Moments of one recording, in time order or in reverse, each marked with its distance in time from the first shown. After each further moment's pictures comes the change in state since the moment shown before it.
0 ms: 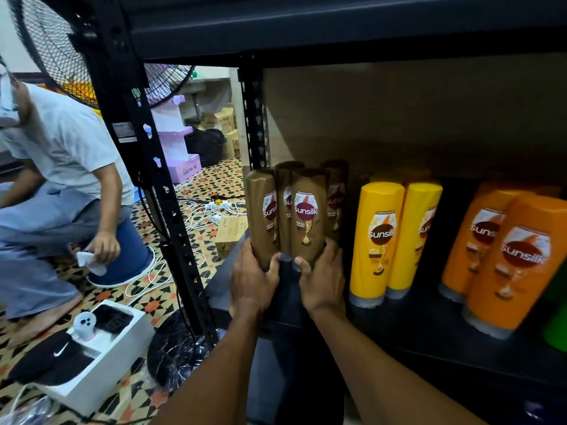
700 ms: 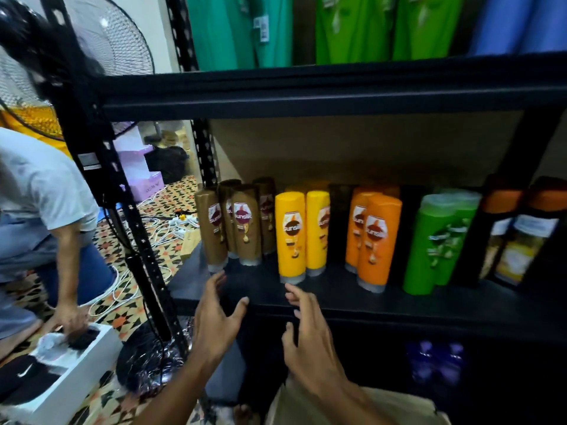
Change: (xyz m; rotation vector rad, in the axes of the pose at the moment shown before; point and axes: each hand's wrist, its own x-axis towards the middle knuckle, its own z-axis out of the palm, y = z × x) left_hand -0.132 0.053 -0.055 -0.088 -0.175 0.051; right_hand -0.142 0.044 -0.172 0.106 -0.242 -0.258
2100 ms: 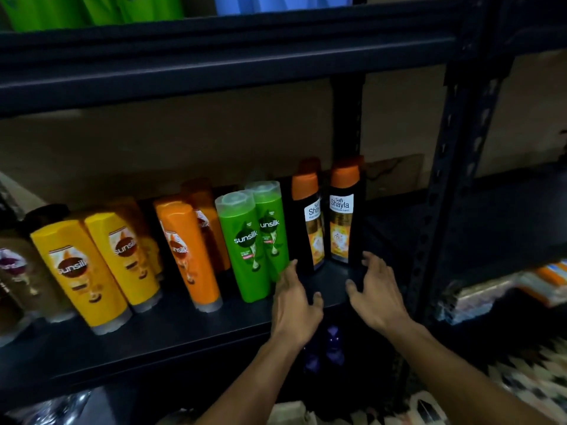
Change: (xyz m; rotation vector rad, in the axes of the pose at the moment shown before) left_hand -0.089 0.239 0.366 0.030 -0.484 0.291; right_hand -0.019 0.243 -0.341 -0.398 0.283 0.473
